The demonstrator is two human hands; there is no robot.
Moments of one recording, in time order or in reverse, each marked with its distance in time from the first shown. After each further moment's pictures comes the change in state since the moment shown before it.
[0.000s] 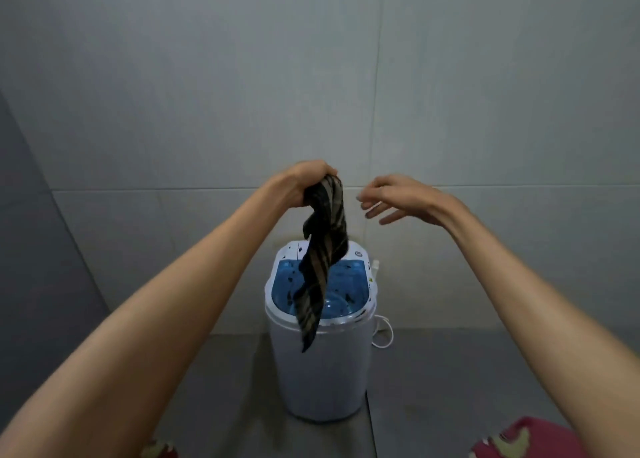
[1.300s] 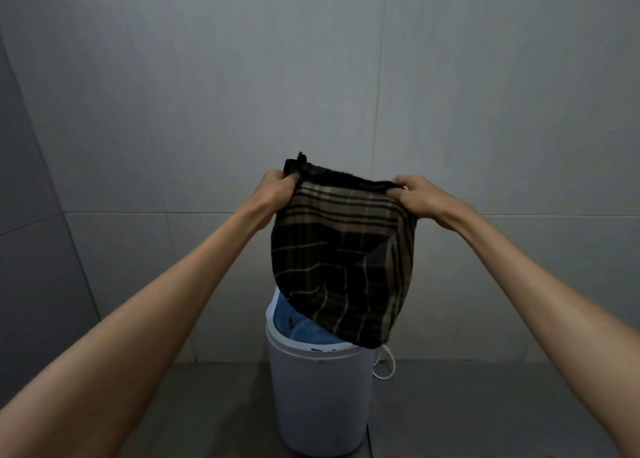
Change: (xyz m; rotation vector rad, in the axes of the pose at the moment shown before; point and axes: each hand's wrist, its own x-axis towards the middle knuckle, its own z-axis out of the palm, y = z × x) left_hand -0.013 -0.007 -0.051 0.089 0.318 0.351; right_hand -0.012 -0.020 -0.030 -0.077 0.267 -0.141
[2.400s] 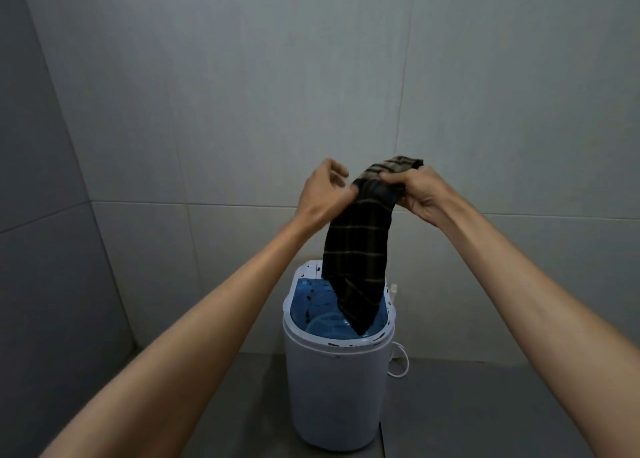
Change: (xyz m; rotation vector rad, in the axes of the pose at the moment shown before) left_hand -0.024 -0.006 0.032 0.101 0.045 0.303; right_hand 0.025 -0.022 0.040 0.848 0.018 0.093
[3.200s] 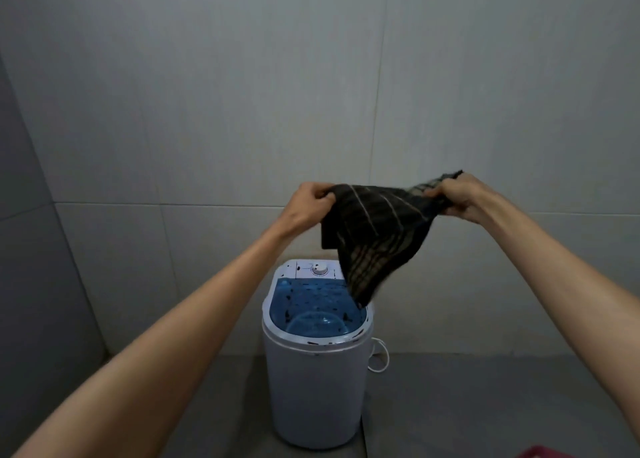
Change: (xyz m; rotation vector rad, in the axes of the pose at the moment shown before) left_hand -0.001 -0.008 0.017 -0.044 -0.235 0.009; right_hand -0.006 -0.015 -0.102 -0.434 0.291 0.141
